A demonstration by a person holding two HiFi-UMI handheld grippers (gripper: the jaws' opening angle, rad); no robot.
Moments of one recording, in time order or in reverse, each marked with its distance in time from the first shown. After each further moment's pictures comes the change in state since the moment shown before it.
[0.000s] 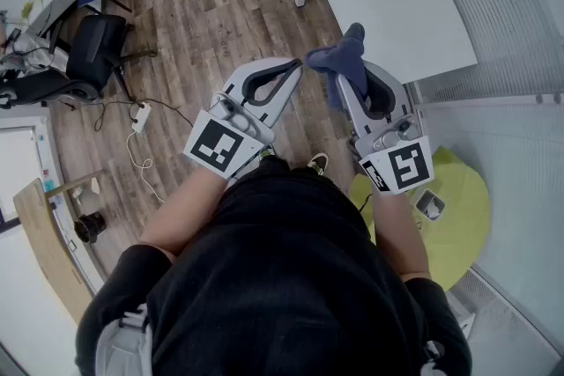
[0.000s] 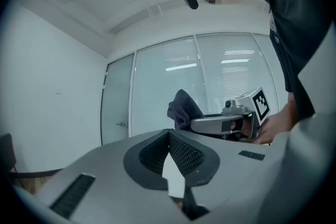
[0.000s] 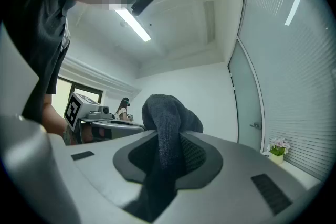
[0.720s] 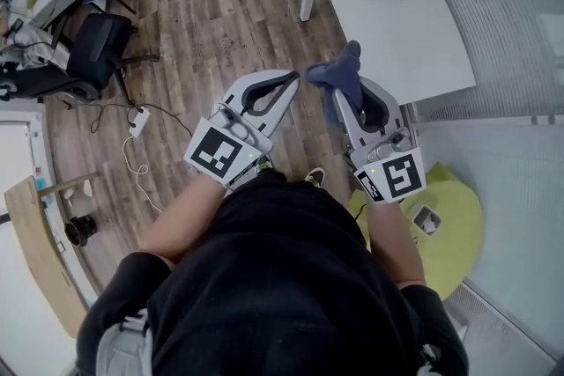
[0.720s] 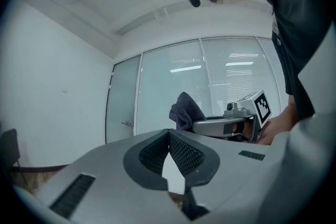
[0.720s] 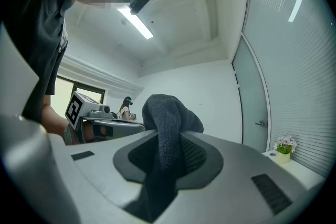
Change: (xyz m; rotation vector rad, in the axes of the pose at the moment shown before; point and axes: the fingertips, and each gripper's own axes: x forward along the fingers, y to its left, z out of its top) left arm -0.036 0.028 -0.007 -0.024 0.001 0.018; right arm 0.028 0.032 -0.007 0.004 0.018 0.019
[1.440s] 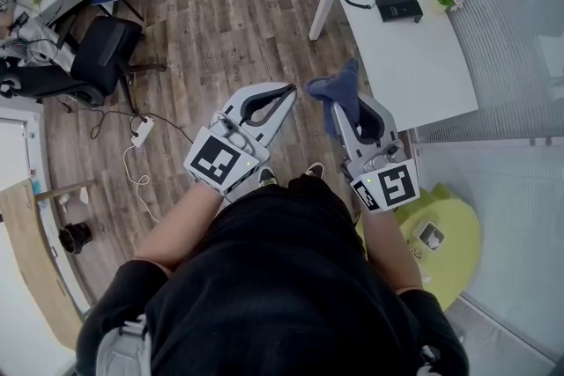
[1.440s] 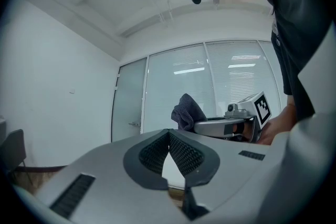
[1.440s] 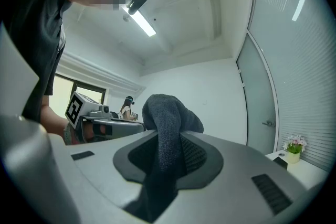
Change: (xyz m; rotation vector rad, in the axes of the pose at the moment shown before) left arm -0.060 0.066 -0.005 -0.005 0.014 0.018; right arm 0.067 0.049 -0.001 -0.007 0.001 0.014
